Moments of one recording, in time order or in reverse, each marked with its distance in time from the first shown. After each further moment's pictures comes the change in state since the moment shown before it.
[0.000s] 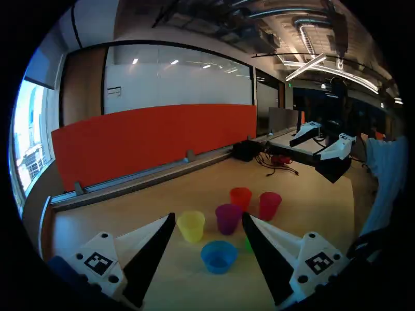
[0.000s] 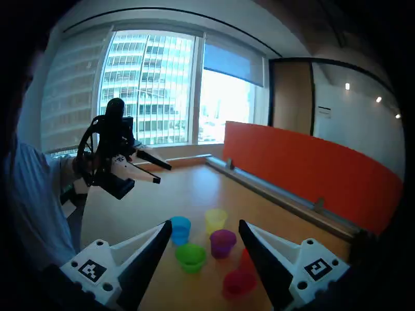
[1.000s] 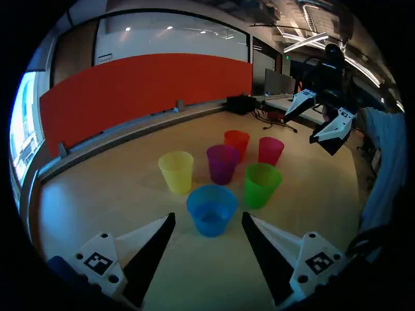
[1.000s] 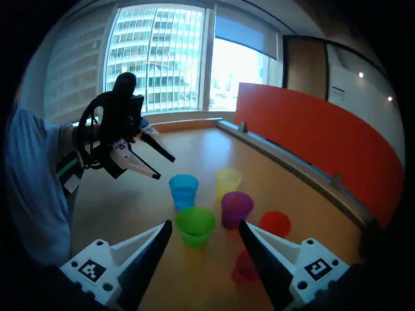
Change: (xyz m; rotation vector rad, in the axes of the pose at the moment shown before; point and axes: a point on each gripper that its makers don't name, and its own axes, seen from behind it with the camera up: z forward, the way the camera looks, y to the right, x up) left arm -0.121 0.017 0.023 -0.053 -0.245 -0.008; right arm -0.099 -0.006 0.041 0.068 -0.198 -0.025
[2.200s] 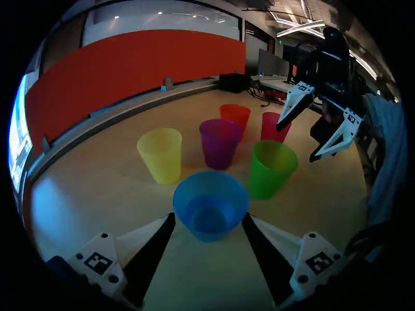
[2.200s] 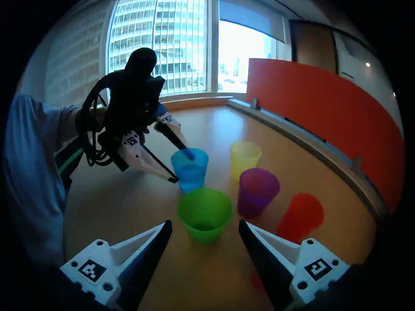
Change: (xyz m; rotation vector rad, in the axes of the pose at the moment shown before) left arm -0.030 0.002 0.061 -0.058 -0.109 0.033; right arm -0.049 -0.009 0.063 0.066 -0.100 0.013
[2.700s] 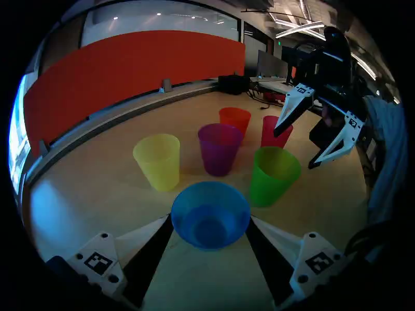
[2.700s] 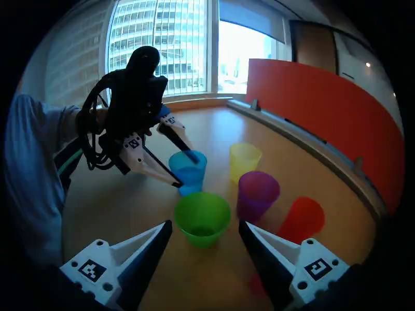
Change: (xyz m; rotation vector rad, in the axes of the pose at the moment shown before) left arm 0.010 0.001 0.011 -0.009 0.010 0.001; right arm 0.006 0.004 0.006 0.001 0.010 -0.002
